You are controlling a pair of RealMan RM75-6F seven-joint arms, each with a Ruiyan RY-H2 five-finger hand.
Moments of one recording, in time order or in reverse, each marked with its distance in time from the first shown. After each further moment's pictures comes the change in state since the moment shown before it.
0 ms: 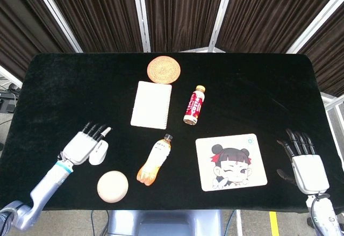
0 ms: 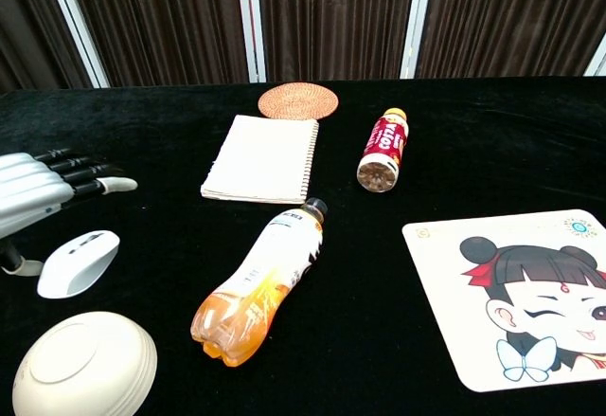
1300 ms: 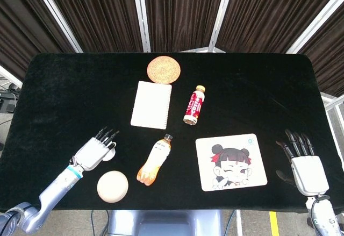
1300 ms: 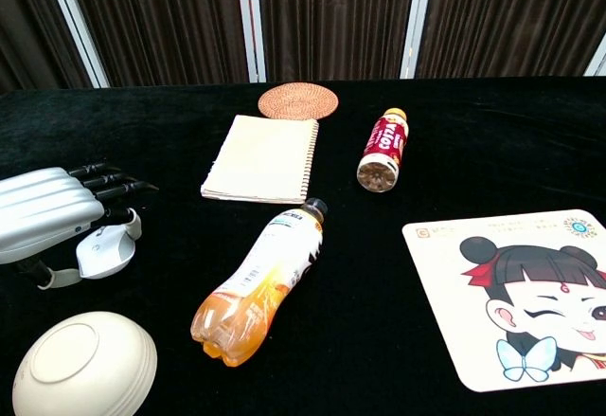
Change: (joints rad) left arm -0.043 0.009 0.050 -0.108 -0.012 -0.003 0.061; right arm -0.004 0.007 -0.006 -0.013 -0.016 0.008 -0.003
